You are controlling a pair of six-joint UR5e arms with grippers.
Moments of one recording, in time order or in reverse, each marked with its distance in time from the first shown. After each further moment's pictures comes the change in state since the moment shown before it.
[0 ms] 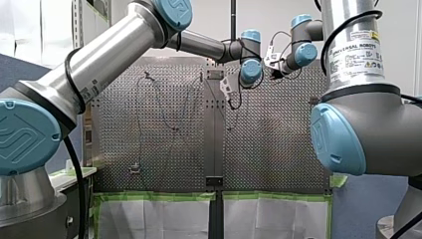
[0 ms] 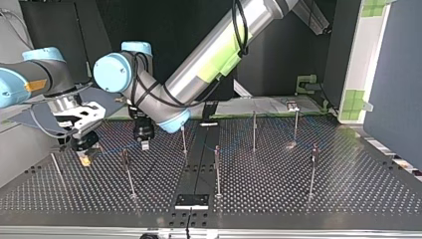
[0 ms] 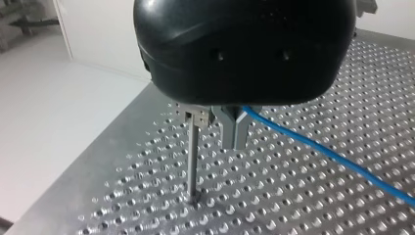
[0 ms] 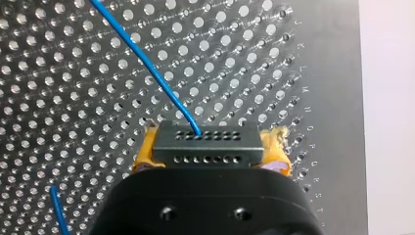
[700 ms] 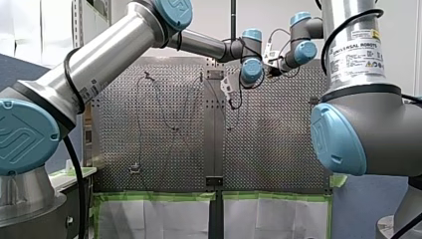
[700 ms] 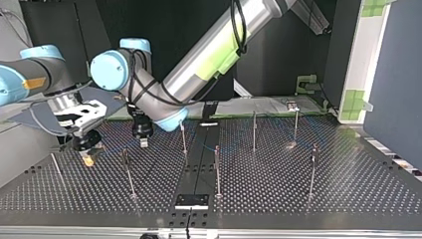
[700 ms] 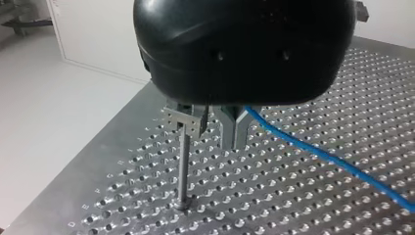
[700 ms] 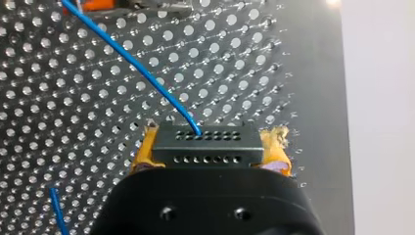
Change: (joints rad) left arm -0.012 0.000 0.002 -0.034 -0.008 -0.006; right arm 0.008 -0.018 0.000 0.003 -0.038 0.000
